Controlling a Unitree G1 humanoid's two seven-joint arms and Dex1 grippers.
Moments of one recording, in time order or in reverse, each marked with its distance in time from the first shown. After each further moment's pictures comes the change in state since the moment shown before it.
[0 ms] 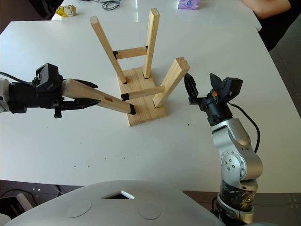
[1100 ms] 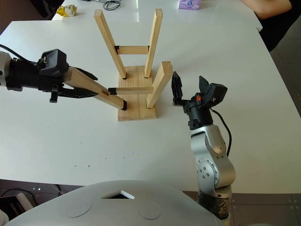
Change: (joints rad) left arm -0.313 0.028 -0.238 0.131 0.169 -0.007 -0.195; right arm 0.082 0.197 0.217 -0.068 -0.169 -0.135 -0.127
